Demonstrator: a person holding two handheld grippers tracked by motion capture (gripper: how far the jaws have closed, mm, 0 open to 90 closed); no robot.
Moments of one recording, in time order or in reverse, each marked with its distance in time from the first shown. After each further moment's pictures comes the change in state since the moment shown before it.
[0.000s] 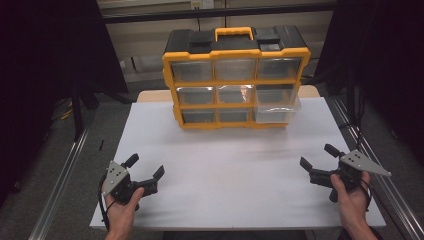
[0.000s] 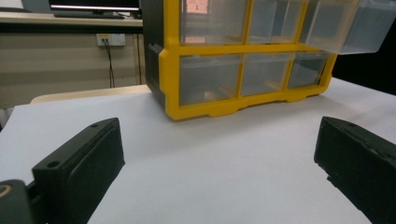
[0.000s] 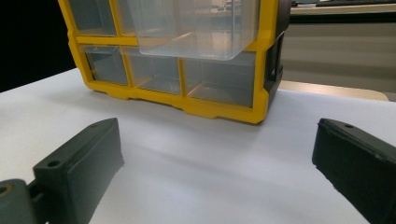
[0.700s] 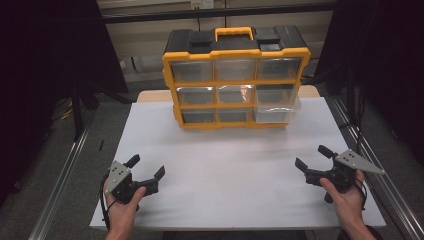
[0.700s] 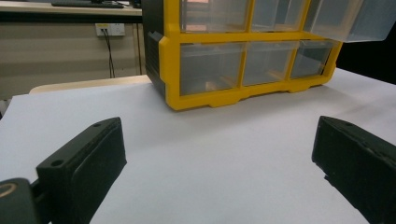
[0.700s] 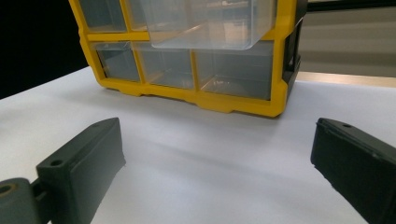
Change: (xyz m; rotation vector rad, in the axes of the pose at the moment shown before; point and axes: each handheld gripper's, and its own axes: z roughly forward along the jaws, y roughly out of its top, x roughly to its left) left arm 0.000 -0.003 0.004 0.023 0.001 -0.007; right arm 0.006 -0.004 0.008 0.022 0.046 0.044
